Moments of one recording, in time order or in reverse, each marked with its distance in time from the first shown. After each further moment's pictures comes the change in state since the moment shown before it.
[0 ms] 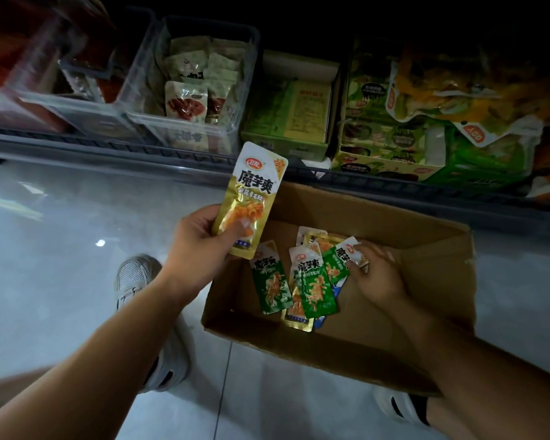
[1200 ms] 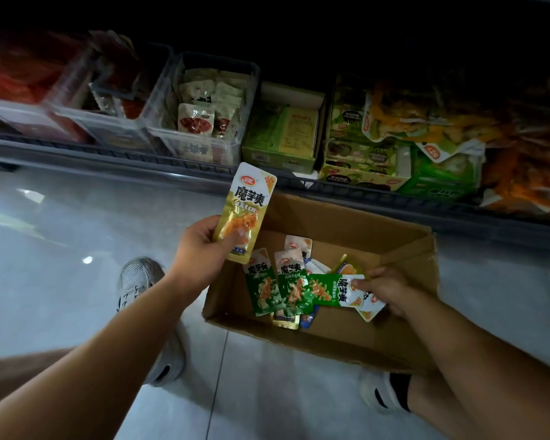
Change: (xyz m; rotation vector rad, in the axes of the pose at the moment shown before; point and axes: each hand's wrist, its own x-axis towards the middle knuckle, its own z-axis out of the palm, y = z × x) left_hand -0.022 -0.006 -0.003 0.019 0.039 -0.008; right_hand -0.034 -0.012 -0.060 0.541 -0.228 0.610
